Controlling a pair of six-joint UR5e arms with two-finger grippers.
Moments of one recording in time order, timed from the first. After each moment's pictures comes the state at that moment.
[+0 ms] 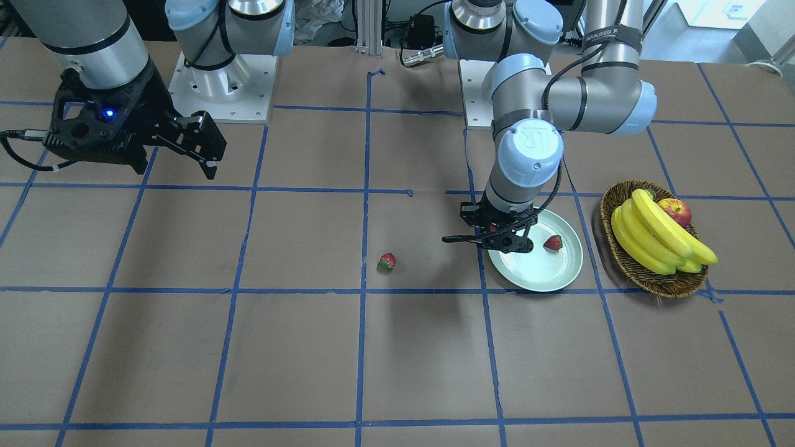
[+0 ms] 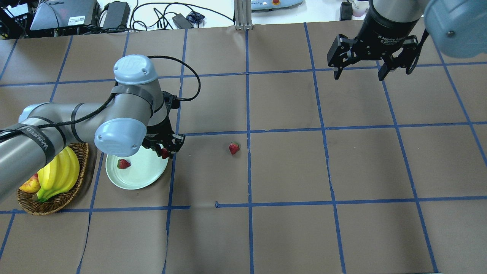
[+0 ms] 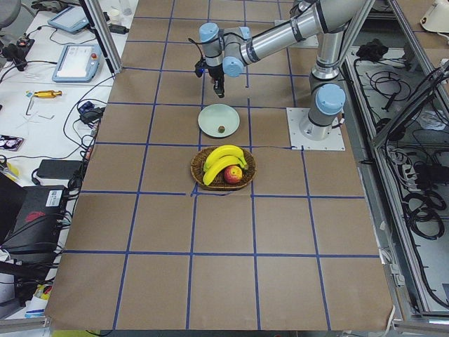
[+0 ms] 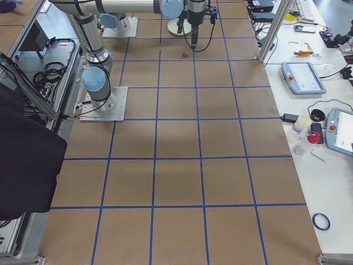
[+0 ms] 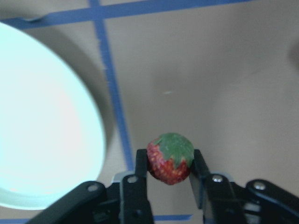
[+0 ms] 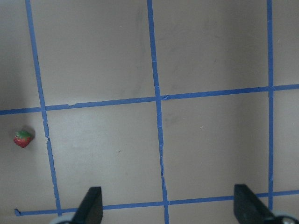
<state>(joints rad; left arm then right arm) -1.58 -1.78 -1.97 -1.16 1.66 0.11 1.56 -1.53 1.53 -1.58 -1.56 0.07</state>
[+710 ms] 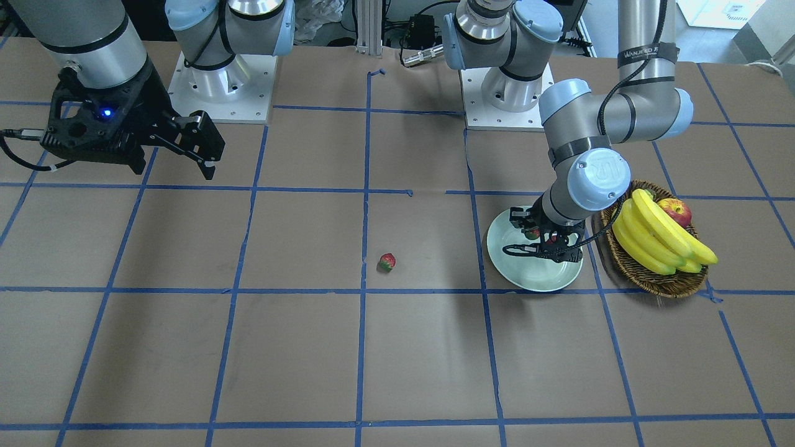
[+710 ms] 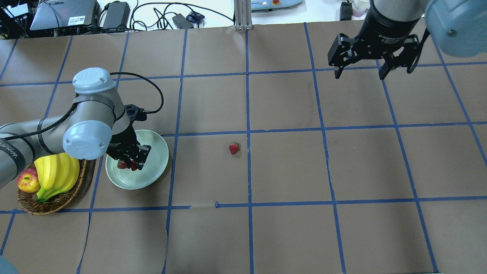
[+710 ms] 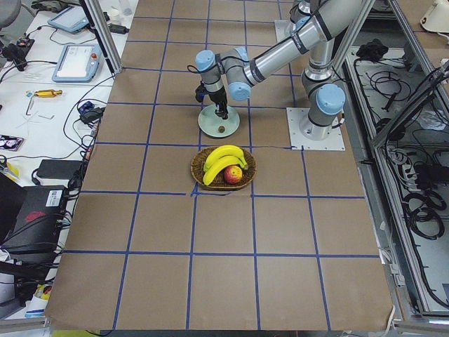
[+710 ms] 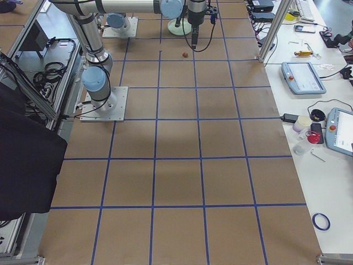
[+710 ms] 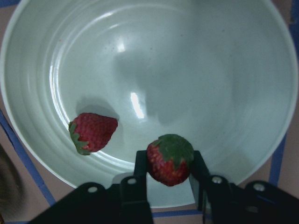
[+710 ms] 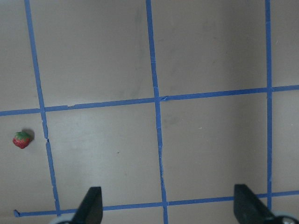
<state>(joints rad) -1.40 -1.81 -2.04 -1.13 1.69 0.28 1.56 -1.53 1.53 -1.58 -1.56 0.07</state>
